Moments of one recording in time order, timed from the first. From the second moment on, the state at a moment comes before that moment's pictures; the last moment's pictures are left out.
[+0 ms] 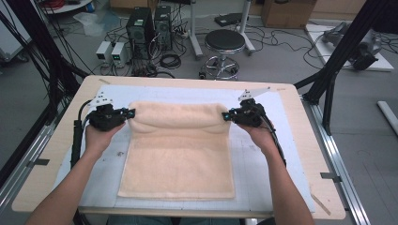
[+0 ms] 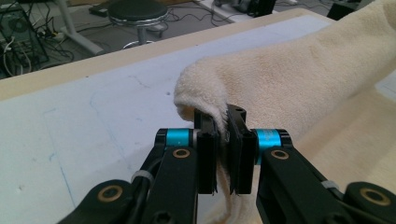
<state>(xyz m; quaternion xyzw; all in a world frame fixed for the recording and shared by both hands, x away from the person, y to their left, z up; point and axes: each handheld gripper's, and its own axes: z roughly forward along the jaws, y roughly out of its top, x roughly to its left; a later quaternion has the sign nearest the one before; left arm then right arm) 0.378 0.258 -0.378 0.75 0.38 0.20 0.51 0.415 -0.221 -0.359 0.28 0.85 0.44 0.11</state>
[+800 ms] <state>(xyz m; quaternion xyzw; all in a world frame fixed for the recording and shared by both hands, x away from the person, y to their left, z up) 0.300 0.265 -0.423 0.82 0.33 0.12 0.46 0.329 -0.235 -0.405 0.25 0.87 0.40 0.09</state>
